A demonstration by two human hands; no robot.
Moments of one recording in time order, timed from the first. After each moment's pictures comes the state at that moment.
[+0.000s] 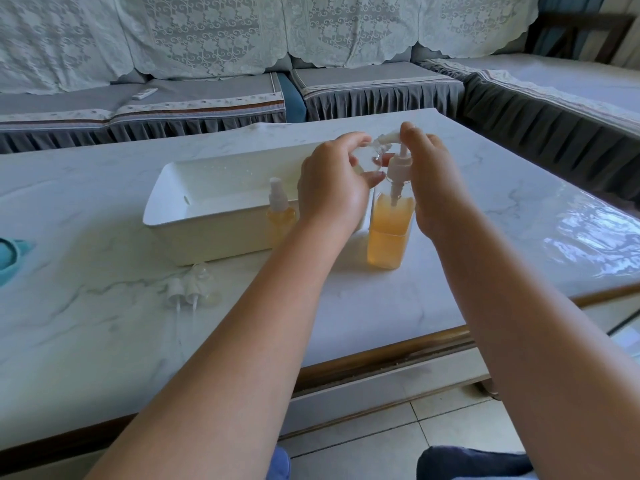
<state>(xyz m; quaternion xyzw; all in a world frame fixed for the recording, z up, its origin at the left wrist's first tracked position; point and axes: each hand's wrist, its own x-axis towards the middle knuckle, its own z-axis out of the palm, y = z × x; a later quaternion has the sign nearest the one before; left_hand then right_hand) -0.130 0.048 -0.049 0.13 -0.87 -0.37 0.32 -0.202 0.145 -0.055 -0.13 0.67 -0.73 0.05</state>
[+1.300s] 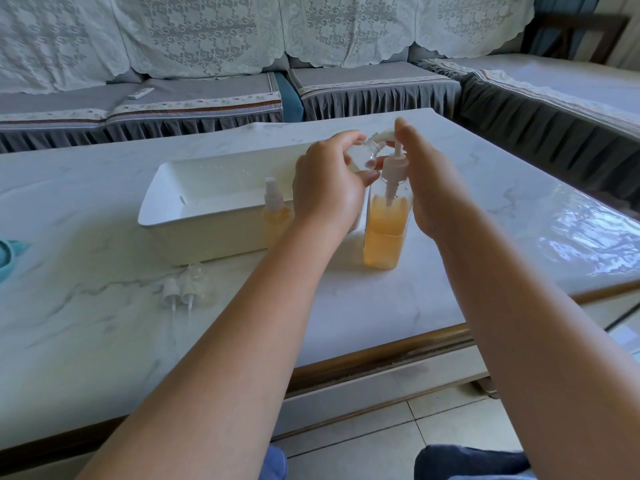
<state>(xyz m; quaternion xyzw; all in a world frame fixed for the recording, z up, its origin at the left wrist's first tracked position) -0.130 0.047 -0.049 0.13 -0.86 -0.37 0.32 -0.202 0.151 -0.053 -0.15 0.69 -0.71 0.08</state>
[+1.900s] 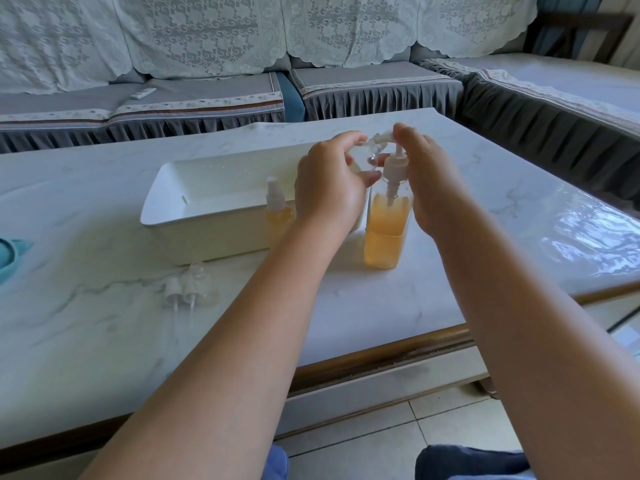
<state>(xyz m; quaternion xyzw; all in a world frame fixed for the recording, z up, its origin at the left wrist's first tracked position) -0.130 0.047 -0.050 0.14 -0.86 -0.37 0.32 -0.192 0.149 -0.045 -0.14 0.69 -0.70 0.08</state>
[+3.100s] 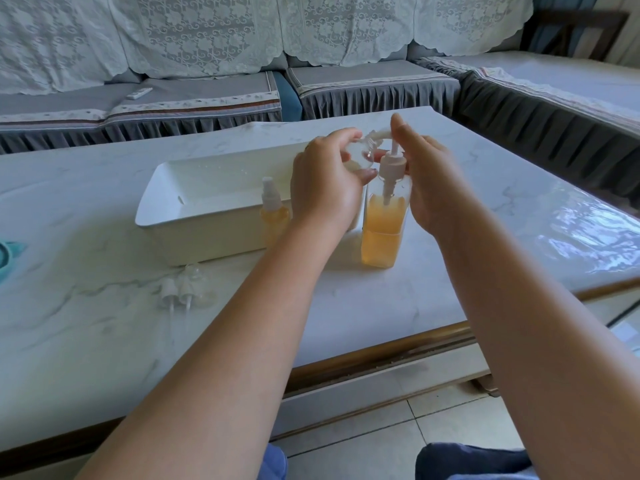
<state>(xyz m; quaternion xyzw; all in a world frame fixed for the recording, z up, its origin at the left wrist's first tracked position) -0.131 0.048 -0.050 0.14 -0.86 -0.37 0.33 -0.202 0.154 -0.052 -0.16 0.64 -0.75 0.08</state>
